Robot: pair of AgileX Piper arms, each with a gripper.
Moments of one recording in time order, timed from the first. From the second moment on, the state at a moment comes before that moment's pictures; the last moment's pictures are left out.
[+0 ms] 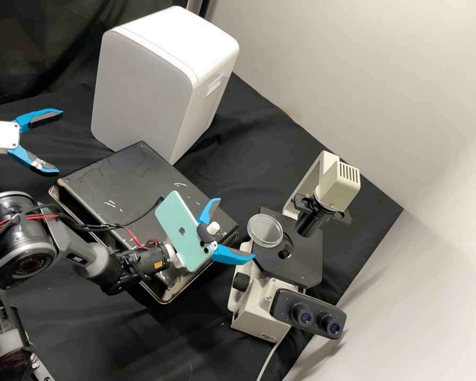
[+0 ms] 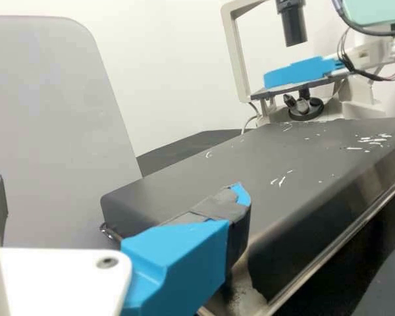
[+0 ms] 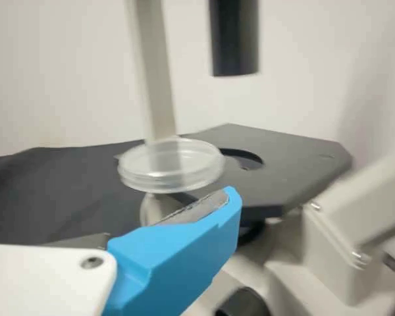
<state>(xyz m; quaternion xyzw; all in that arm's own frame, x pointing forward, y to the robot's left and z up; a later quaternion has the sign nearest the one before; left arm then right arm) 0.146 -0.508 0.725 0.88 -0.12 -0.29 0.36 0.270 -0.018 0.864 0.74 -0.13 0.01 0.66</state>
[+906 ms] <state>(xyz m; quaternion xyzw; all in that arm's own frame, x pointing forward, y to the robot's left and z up) 0.146 -0.507 0.724 0.88 -0.12 -0.29 0.36 0.280 -0.031 0.889 0.72 -0.17 0.03 0.67</state>
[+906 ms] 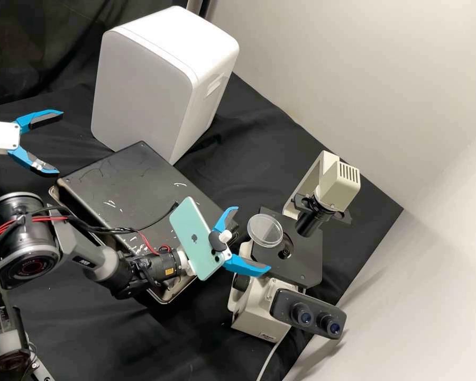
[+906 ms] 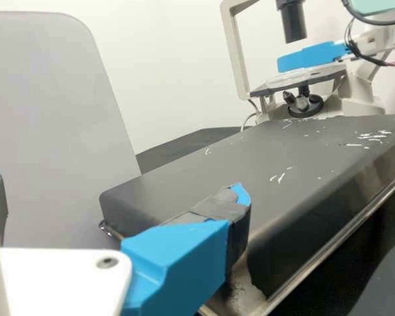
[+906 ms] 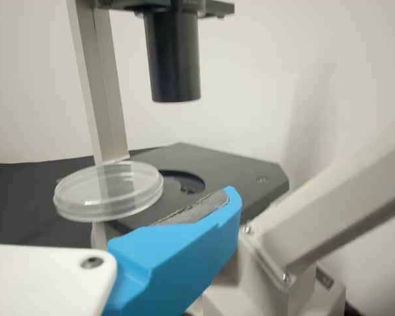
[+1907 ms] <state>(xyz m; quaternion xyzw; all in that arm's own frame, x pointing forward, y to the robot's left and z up) 0.147 -0.505 0.721 0.88 -0.11 -0.30 0.36 0.324 -0.041 0.870 0.68 -0.15 0.00 0.72</state>
